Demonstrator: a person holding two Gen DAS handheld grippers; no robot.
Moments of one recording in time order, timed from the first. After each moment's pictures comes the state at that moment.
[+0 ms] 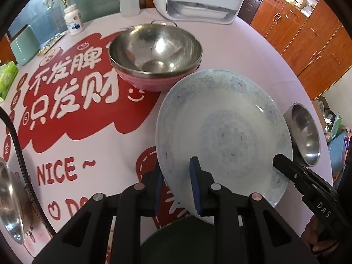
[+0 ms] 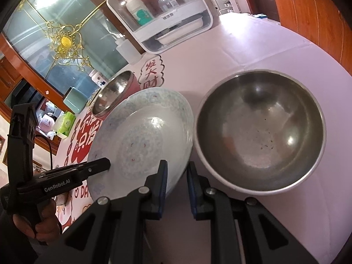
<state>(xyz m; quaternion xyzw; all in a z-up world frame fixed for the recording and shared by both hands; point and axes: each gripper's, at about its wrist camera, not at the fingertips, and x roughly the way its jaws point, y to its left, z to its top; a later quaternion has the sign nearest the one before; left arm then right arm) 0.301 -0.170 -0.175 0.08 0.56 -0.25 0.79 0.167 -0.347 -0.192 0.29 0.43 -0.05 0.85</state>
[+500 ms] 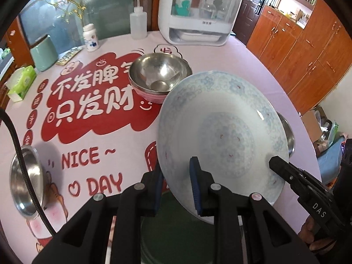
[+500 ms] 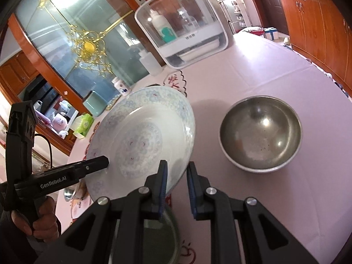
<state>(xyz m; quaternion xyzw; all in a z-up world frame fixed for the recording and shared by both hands) 0.248 -0.138 -0.109 0.07 0.51 -0.24 0.82 0.130 -0.327 -0.138 0.28 0.39 -0.03 0.88</state>
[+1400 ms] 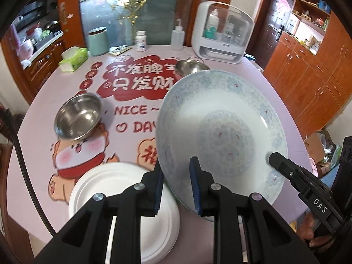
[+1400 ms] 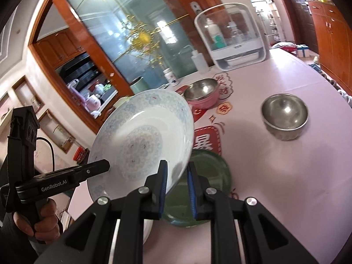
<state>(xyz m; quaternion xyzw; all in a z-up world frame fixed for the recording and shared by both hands) 0.097 -0.025 -0.049 0.01 0.48 -0.16 0.86 0.038 -0.249 -0.082 0.23 0.36 0.09 0.90</state>
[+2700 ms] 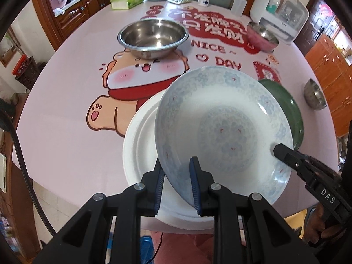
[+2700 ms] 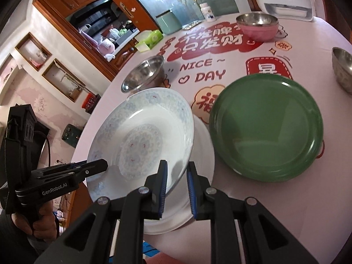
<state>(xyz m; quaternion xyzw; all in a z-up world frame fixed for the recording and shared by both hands) 0.069 0.119 -0.138 -0.01 0.58 -0.06 0.81 0.052 -0.108 -0.156 0.18 0.51 0.16 0.83</state>
